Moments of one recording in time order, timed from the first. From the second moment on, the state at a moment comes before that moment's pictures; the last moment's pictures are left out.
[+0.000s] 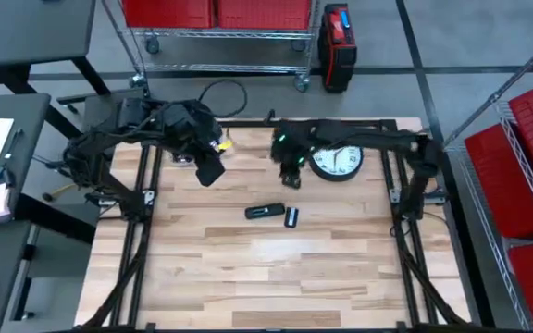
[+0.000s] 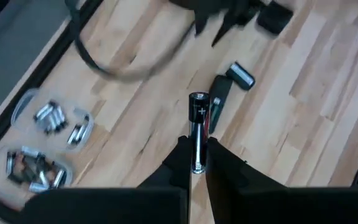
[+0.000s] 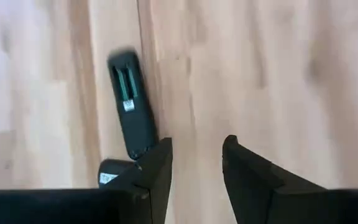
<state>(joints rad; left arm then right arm) 0.09 1.56 2.12 -1.47 -0.20 -0.38 -0.32 1.73 1.58 -0.87 -0.21 -0.12</state>
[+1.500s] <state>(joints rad) 0.08 1.61 1.65 -0.85 0.05 -0.31 -0.20 1.50 1.09 0.12 -0.47 0.23</state>
